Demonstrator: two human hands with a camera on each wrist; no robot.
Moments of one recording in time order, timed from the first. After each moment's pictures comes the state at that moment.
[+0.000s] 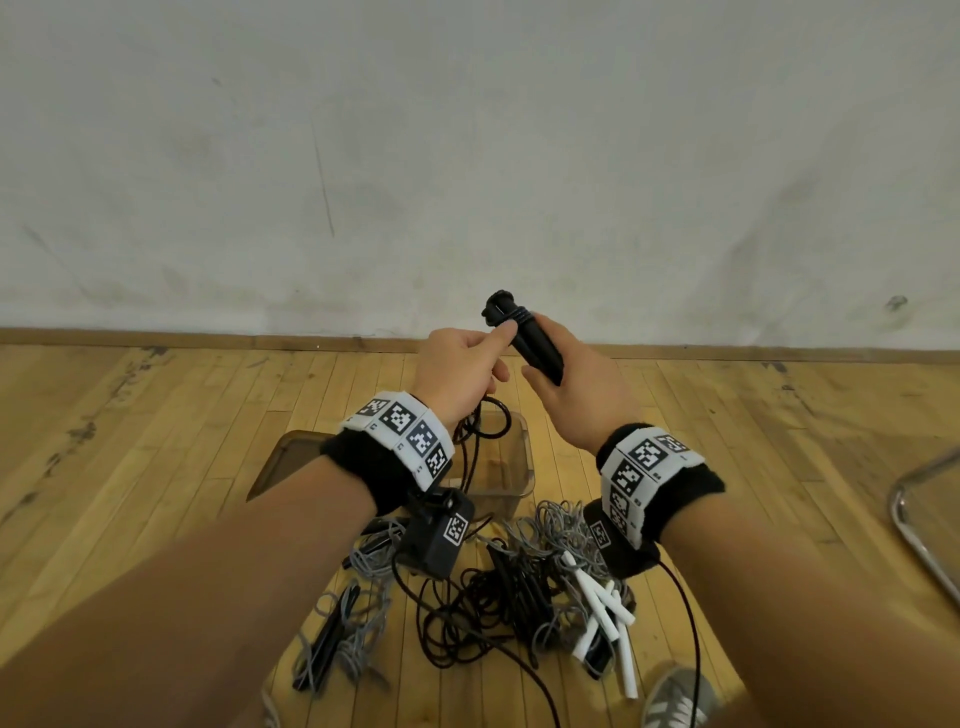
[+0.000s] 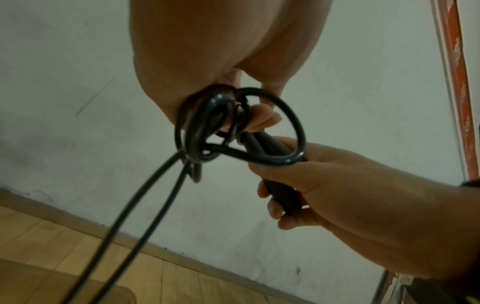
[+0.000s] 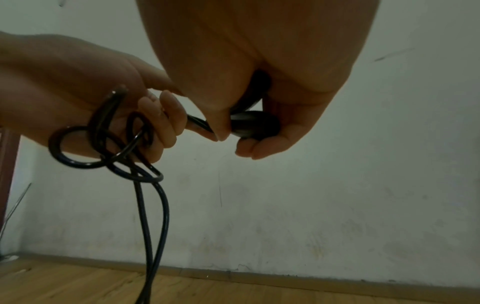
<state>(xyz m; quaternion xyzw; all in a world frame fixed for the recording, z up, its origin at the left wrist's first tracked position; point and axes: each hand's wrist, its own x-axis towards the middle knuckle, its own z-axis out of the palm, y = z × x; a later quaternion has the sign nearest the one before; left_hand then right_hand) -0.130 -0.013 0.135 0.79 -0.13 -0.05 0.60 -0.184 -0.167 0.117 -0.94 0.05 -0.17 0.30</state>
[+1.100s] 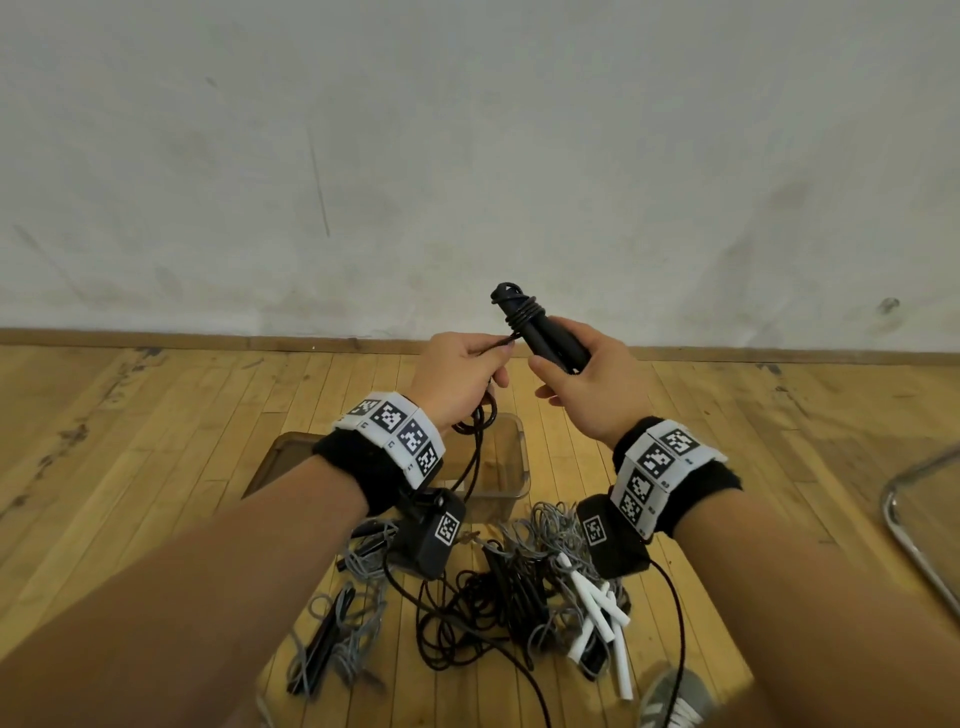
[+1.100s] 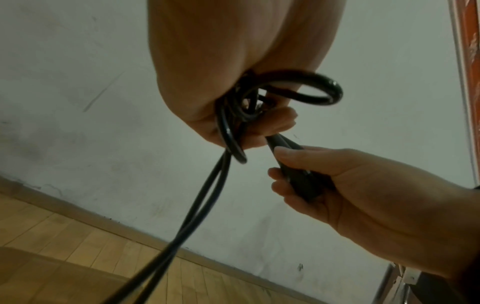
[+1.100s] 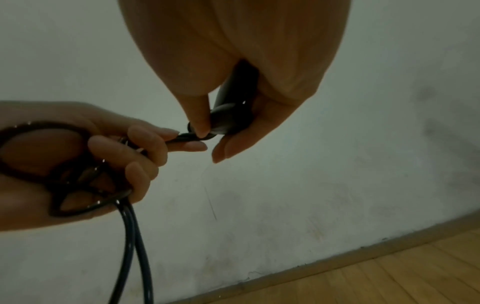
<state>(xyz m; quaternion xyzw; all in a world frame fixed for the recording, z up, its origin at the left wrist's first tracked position) -0.126 -0.012 0.128 0.76 -0.19 -0.09 0.61 -0.188 -0.174 0.126 -0.83 0.09 -0.17 0.52</state>
